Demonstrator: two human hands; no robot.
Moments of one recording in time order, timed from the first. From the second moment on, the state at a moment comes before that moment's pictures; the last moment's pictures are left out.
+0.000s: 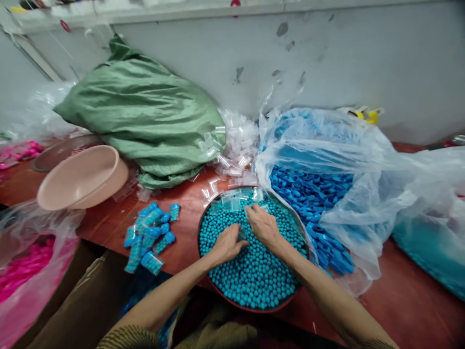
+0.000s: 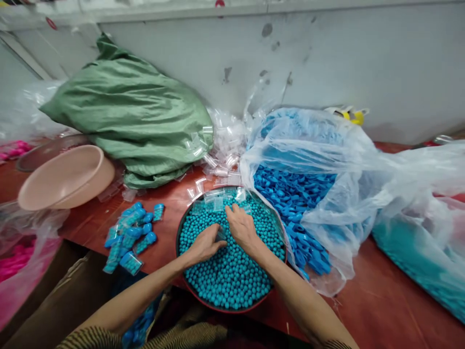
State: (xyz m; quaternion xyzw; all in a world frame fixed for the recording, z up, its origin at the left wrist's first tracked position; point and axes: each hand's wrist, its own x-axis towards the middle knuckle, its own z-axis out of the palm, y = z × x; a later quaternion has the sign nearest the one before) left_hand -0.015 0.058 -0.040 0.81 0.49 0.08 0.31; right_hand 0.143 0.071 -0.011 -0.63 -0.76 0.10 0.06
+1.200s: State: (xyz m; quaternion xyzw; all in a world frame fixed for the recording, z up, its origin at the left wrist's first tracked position) left_hand 0.000 0.052 -0.044 0.94 0.28 0.11 0.18; right_hand 0.186 0.057 -0.024 -0.61 -0.75 0.24 0.05
